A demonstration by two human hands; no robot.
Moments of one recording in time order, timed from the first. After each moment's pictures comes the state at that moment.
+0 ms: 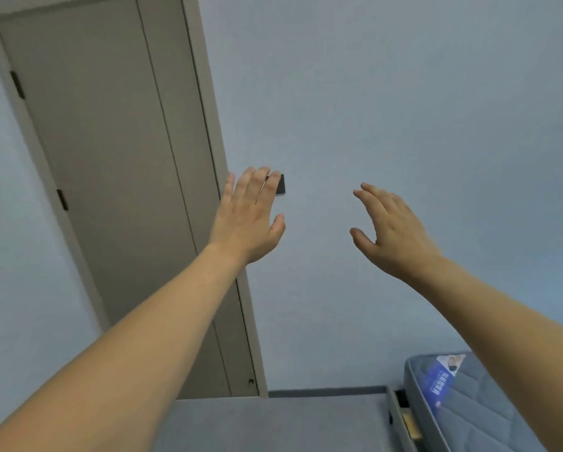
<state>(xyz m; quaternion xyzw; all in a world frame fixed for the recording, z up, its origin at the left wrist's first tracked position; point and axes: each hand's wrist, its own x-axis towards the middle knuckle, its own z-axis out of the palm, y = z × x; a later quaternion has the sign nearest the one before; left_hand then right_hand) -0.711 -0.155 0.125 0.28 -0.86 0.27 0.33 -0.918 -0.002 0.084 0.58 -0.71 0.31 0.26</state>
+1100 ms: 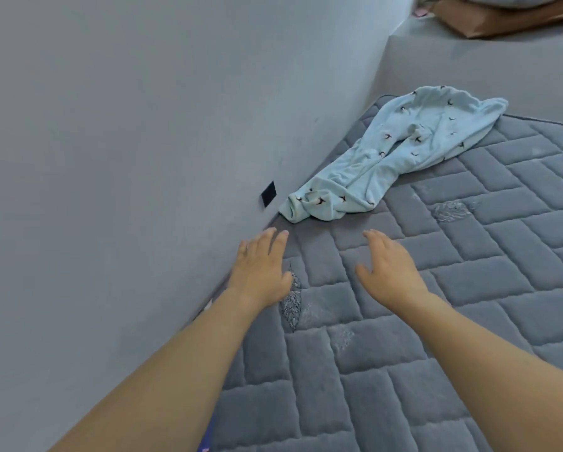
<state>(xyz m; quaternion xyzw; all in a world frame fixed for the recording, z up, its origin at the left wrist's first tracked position) -1.630 -0.044 -0.463 -0.10 -0.99 0.01 -0.08 -1.631 0.197 -0.492 0.05 -0.97 0.22 -0.05</state>
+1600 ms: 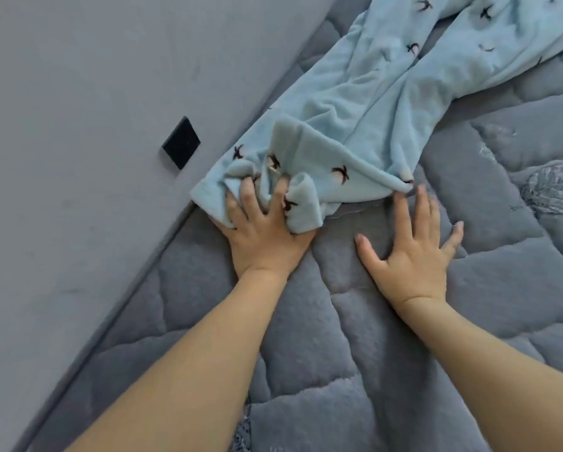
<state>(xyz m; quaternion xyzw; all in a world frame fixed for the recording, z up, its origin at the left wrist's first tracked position) -1.921 0.039 -0.784 0.02 -1.00 -0.06 0.05 -1.861 0.235 -0.804 -0.12 -0.99 0.10 0.04</state>
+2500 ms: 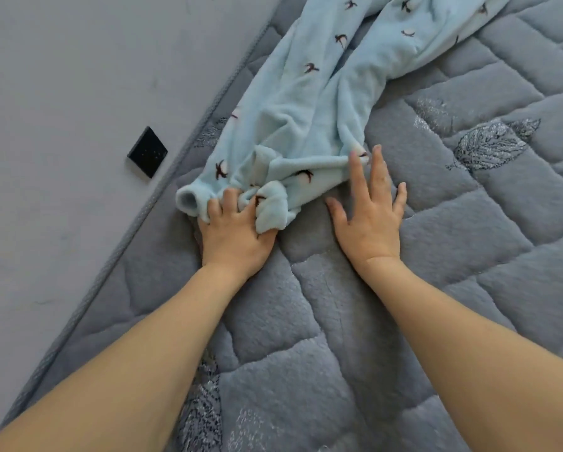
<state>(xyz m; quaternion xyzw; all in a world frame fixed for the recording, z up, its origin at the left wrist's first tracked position) -1.895 0.042 -0.780 -0.09 -0.99 -0.11 0.01 -1.864 0.247 -0.795 -0.11 -0.96 0.22 0.13</state>
